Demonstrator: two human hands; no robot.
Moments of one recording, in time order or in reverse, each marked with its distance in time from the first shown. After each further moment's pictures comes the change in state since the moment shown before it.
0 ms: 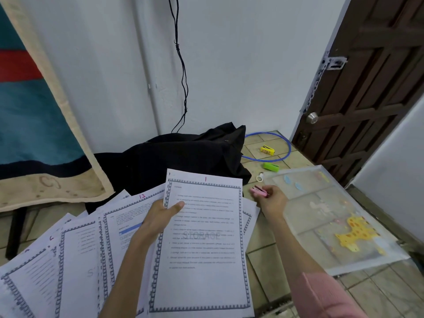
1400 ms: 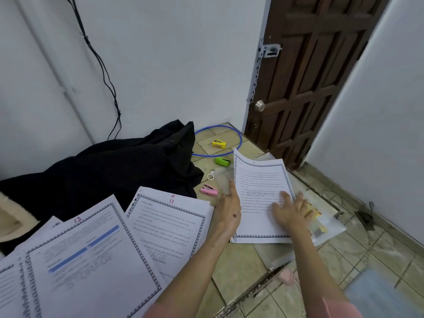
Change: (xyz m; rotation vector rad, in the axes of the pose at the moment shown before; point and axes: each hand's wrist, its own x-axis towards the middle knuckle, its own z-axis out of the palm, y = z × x) left_hand 0.056 0.005 0.272 0.861 -0.149 0.402; right_hand 0.028 0.073 -0.153 -0.823 -0.042 0.234
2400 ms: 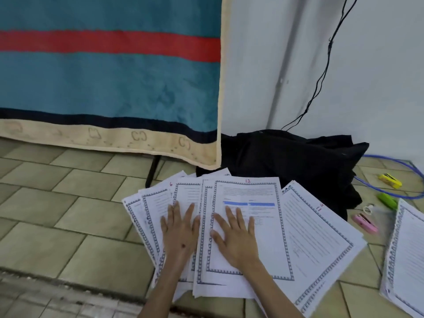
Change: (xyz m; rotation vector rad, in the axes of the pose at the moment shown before) left_hand -0.284 -0.287 -0.142 0.136 0.477 -0.846; right_hand -0.287 -0.233 0.189 -0.209 -0.261 -1.336
